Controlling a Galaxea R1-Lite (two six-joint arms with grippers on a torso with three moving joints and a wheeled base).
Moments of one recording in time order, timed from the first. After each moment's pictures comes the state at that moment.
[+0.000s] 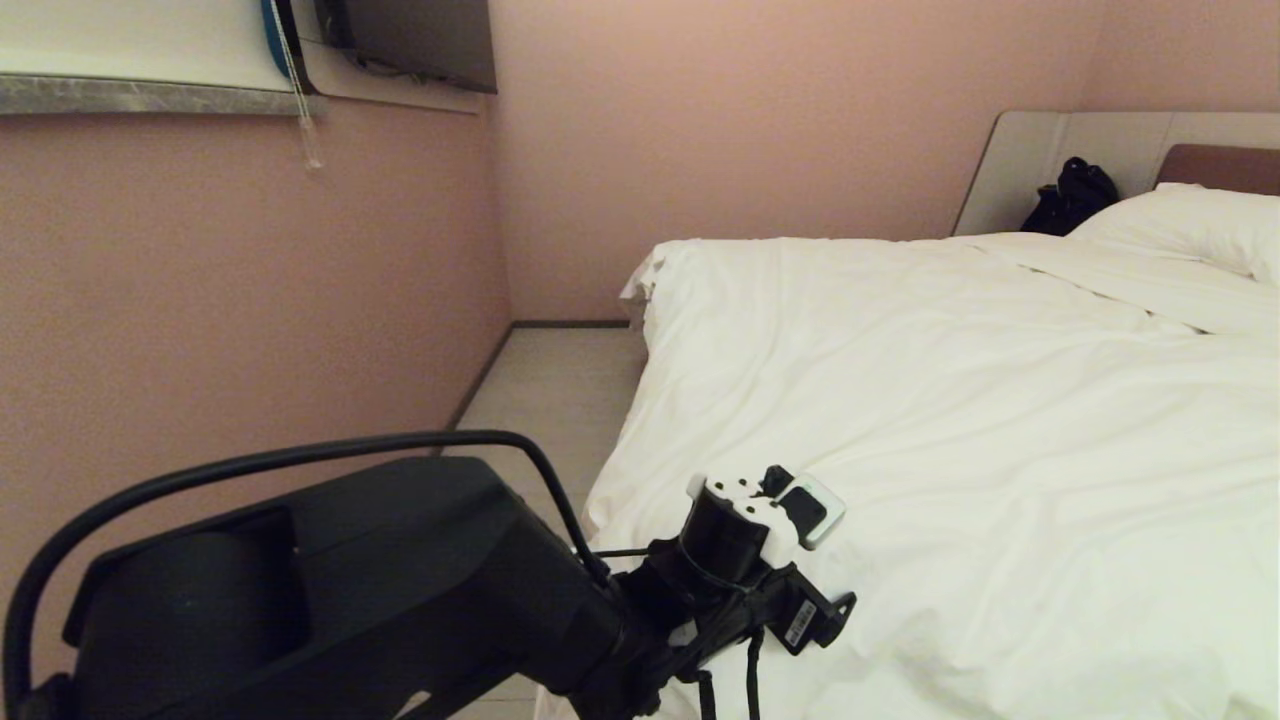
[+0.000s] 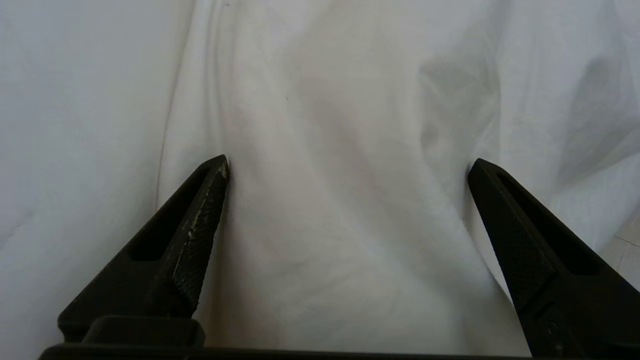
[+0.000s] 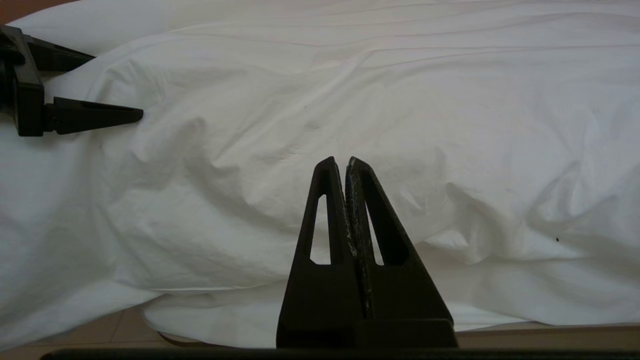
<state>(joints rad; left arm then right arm) -0.91 2.30 -1.16 -0.77 0.03 0.15 -0.02 0.00 0.00 0.00 0.02 -0.03</state>
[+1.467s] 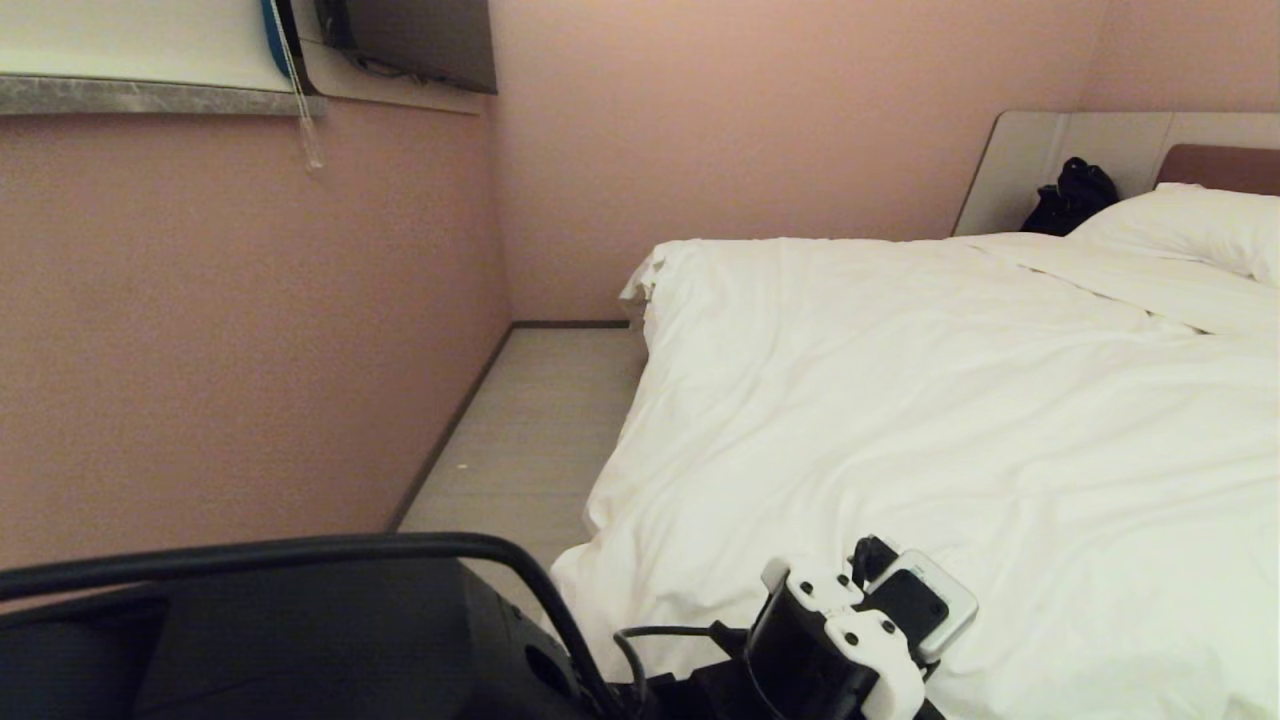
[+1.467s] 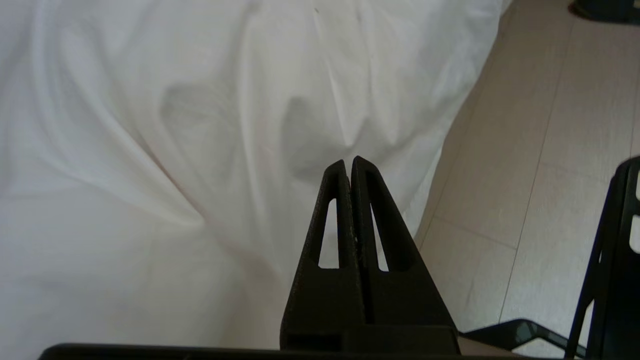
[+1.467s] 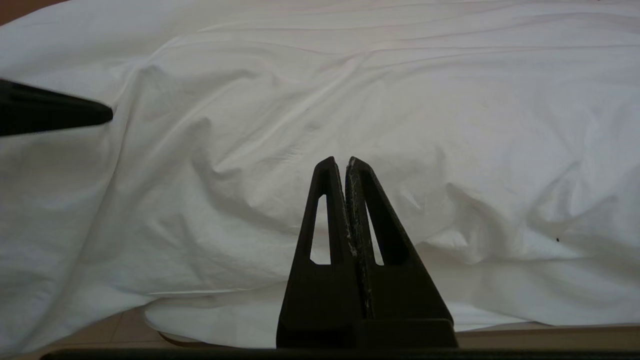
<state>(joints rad) -1.12 2.20 -1.04 -0.84 0.03 0.01 -0.02 0.00 0.00 0.00 0.02 -0.03</state>
